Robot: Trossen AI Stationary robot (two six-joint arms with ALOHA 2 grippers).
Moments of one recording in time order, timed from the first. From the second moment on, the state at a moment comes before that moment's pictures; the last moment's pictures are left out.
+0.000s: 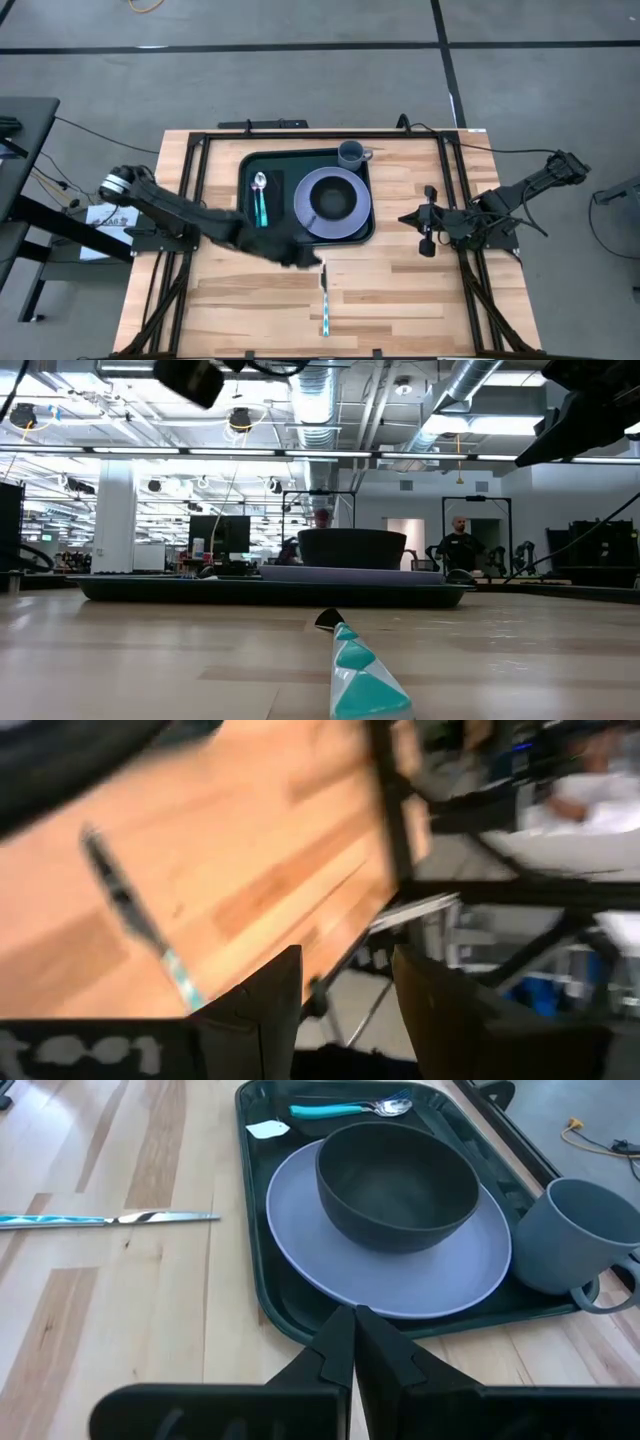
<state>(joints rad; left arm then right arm) -0.35 1.50 1.15 -0.22 -0.17 -1.50 0.47 0.64 0.48 -0.52 0.55 0.24</state>
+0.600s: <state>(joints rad) -0.41 1.95 1.44 -0.47 -0.01 -1.63 0.57 0.64 0.49 -0.38 0.21 -0.10</state>
